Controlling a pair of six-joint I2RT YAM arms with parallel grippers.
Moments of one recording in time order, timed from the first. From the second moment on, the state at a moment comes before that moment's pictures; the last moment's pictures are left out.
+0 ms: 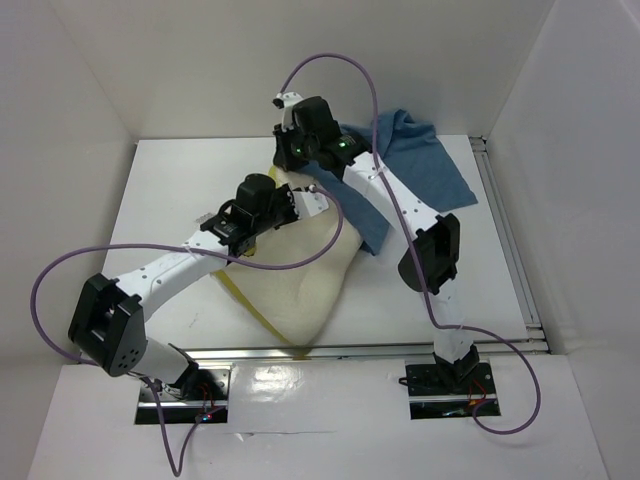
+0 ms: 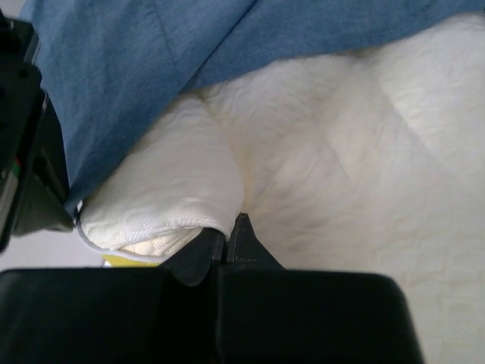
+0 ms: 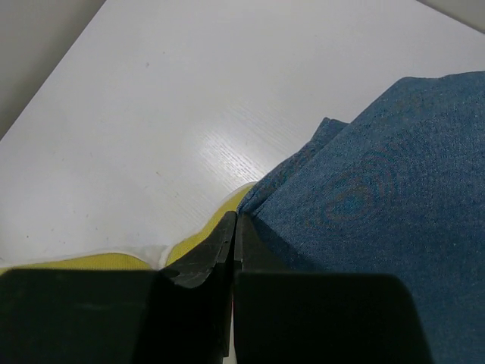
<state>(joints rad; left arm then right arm) -0.58 1.44 1.08 -0.04 0.06 0.77 0.66 2.18 2.30 -0.62 -0.17 0.17</state>
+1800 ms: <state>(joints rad) -0.18 1.71 1.98 -0.68 0.35 0.17 0.53 1.55 1.74 -0.81 -0.67 0.11</state>
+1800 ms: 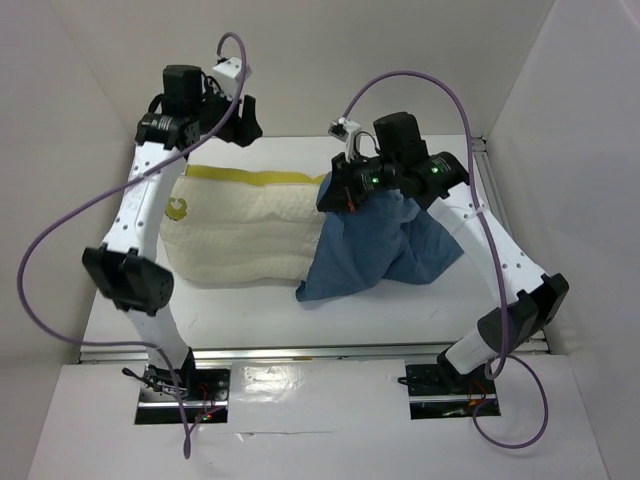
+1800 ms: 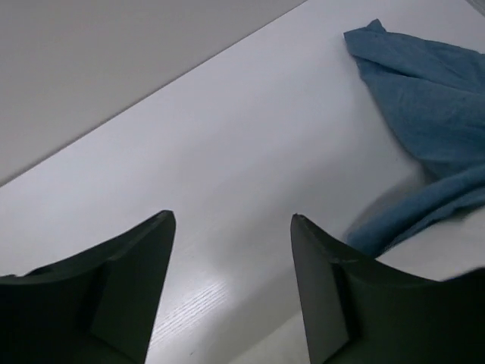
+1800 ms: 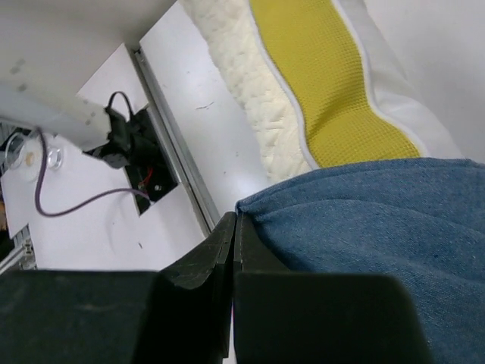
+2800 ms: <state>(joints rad) -0.21 1.70 2.04 -1.36 0.90 0.69 0.57 1.44 1.67 -0.97 -0.63 -0.09</state>
